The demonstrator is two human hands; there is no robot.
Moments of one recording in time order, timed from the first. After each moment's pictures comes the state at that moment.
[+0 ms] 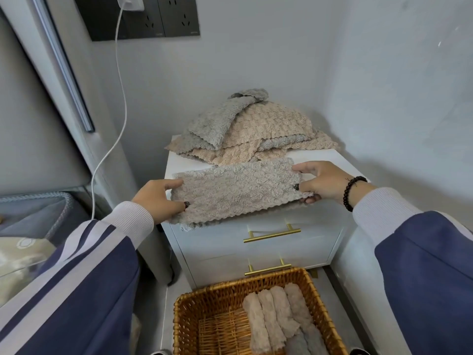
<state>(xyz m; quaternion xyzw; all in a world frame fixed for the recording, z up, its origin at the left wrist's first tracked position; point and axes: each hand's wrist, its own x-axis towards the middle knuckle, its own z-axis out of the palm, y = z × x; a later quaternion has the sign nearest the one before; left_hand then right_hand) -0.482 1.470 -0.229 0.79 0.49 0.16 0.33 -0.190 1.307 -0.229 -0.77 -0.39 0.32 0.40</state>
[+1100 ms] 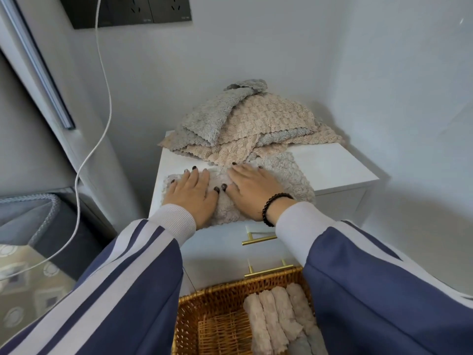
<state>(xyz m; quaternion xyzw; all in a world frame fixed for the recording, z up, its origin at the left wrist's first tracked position) -0.413 1.462 -0.264 0.89 0.45 -0.01 0.08 -0.274 1.382 -0.263 -0.76 -0.64 0.02 0.09</state>
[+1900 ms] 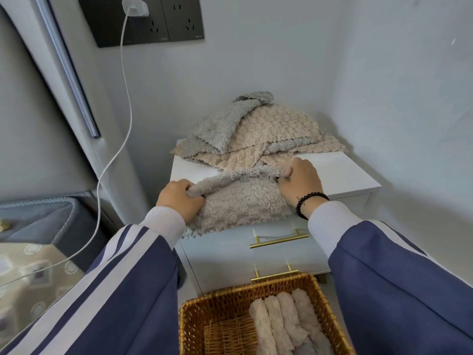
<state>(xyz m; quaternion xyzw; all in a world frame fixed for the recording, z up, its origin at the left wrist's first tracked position) -0.446 1.470 -0.245 0.80 0.53 0.18 0.22 -0.228 1.359 -0.256 -0.85 -0.40 0.02 0.34</state>
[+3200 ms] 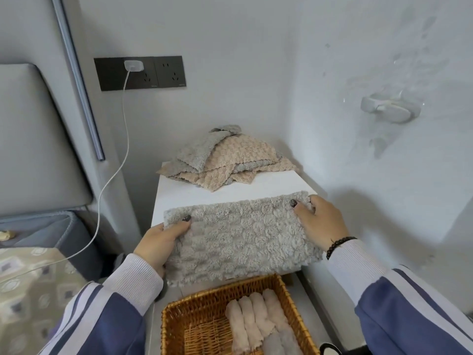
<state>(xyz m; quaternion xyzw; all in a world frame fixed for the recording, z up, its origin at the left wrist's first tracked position) -0.501 1.325 -0.197 0.50 0.45 0.29 0.68 -0.257 1.175 -0.202 -0.85 -0.35 0.07 0.40</state>
